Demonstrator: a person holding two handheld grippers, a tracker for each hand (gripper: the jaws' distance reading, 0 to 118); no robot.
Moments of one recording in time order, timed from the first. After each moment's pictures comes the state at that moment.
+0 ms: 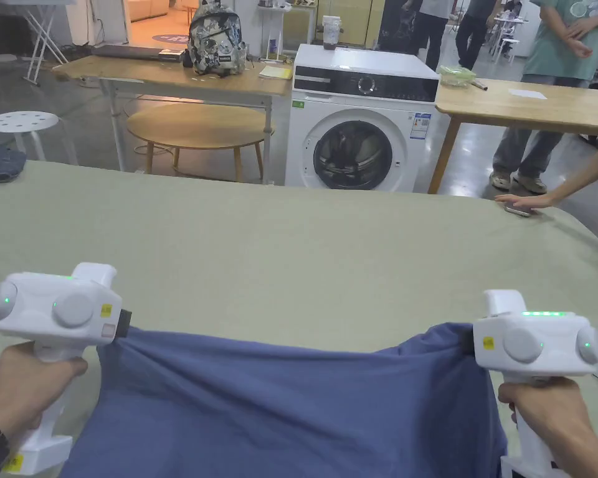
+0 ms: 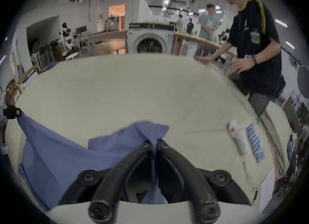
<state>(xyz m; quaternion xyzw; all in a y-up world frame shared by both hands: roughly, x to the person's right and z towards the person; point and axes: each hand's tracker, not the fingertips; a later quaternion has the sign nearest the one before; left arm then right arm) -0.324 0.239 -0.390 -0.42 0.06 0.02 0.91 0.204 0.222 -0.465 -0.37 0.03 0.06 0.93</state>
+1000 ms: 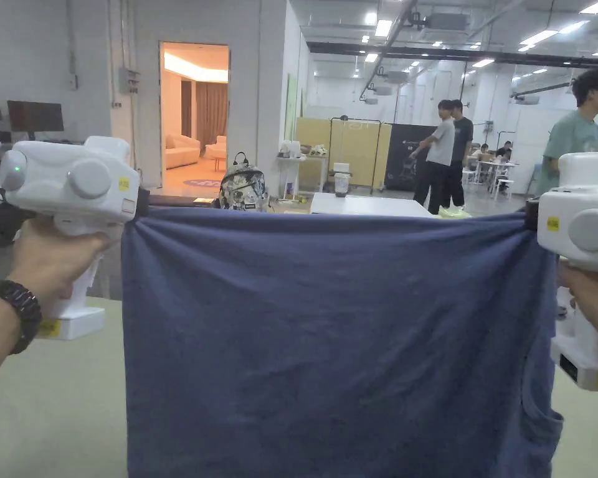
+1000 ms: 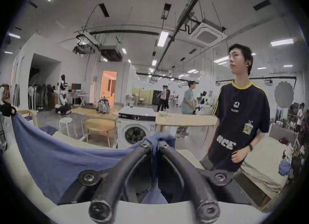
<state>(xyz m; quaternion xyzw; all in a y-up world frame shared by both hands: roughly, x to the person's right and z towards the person) -0.346 0.549 -0.367 -0.16 0.10 0.00 0.98 0.172 0.555 -0.409 -0.04 -0.02 0.05 1.00</state>
